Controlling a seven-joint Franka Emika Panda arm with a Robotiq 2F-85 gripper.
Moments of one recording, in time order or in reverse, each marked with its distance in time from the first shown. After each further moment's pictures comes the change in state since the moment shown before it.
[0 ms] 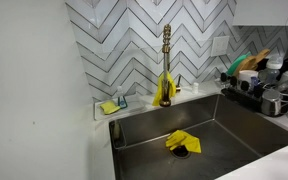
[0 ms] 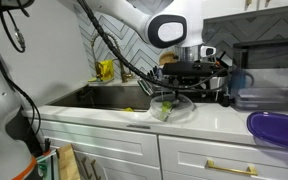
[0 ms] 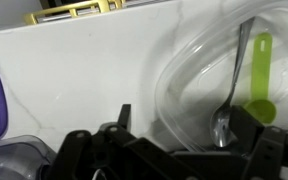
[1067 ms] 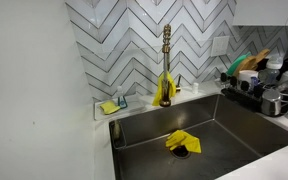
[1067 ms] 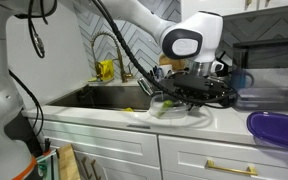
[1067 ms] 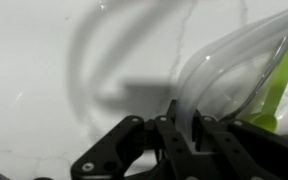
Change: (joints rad) arm -0.067 0.151 0.031 0.122 0.160 -0.112 -0.187
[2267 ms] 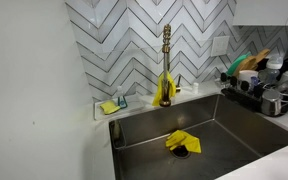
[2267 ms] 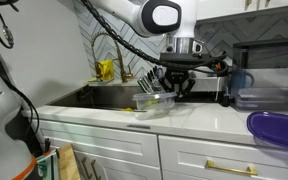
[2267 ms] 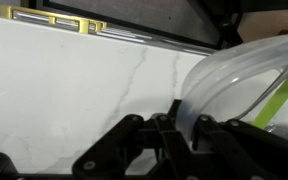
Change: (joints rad) arm 0.053 -0.233 -0.004 -0.129 -0.277 -0.139 -0.078
